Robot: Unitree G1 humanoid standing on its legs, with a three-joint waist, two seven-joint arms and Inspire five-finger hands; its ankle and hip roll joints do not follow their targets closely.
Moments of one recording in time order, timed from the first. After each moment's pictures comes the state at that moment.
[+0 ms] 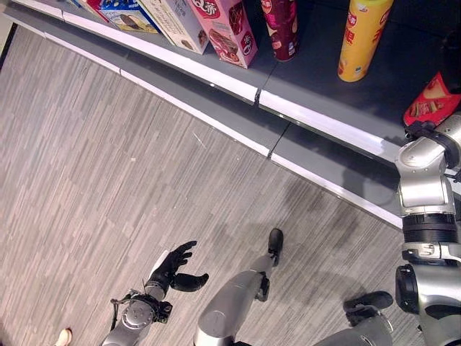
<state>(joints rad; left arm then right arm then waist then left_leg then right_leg) 0.10 0.52 -0.39 0.37 -0.28 -0.15 0.07 -0.83 -0.62 -0.11 0.39 -0.30 0.16 -0.91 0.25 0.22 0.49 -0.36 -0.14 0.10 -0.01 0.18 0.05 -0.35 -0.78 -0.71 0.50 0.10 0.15</state>
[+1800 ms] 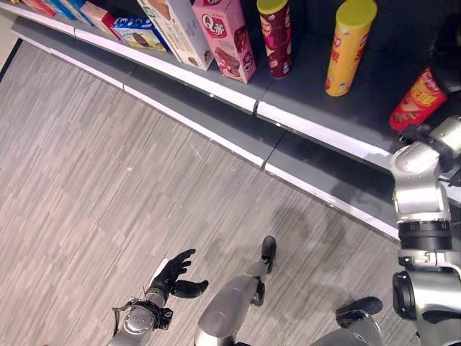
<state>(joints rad) 0.11 0.45 -0.38 0.48 -0.27 -0.12 0.05 -0.70 -0.58 -0.06 0.27 -0.31 0.15 -0.89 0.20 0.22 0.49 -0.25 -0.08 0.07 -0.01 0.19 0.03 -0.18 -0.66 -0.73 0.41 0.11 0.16</state>
